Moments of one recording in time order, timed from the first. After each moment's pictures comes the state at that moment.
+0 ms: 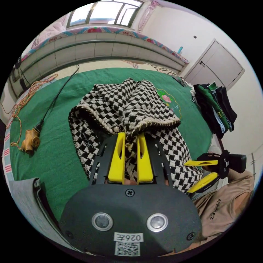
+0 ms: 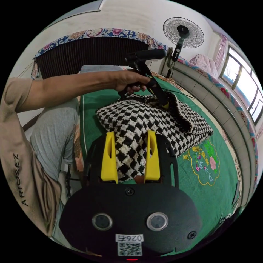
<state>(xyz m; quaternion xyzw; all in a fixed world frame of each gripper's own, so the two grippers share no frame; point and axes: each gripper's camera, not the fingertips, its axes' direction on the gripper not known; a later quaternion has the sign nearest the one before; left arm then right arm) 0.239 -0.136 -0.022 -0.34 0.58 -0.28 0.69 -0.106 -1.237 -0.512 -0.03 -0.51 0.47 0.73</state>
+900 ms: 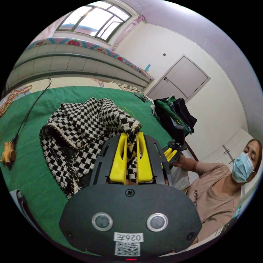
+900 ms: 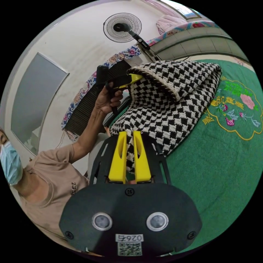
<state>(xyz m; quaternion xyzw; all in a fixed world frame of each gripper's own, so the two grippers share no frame) 0.251 -0.154 0.041 -0.19 0.68 -0.37 0.61 -0.126 -0.936 -0.493 0.04 -0.64 0.67 0.38</state>
